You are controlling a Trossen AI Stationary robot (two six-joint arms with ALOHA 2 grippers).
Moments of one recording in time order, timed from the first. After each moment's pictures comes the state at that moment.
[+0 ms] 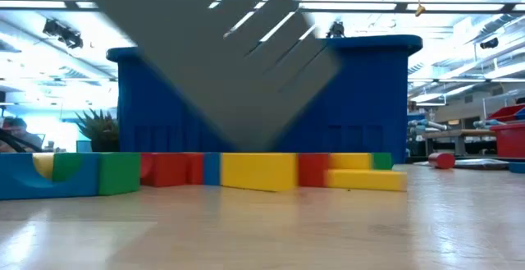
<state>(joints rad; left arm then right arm) -0.95 1.69 2.13 -1.56 -0.92 -1.00 0.64 1.15 0.97 -0.15 0.50 0.23</state>
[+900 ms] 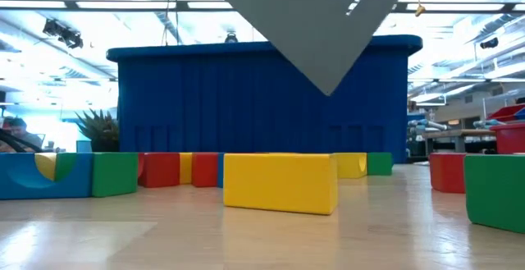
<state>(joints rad) -0.97 1.69 2.19 -1.43 -1.28 -0.87 0.66 1.12 1.03 -0.09 0.66 -0.02</state>
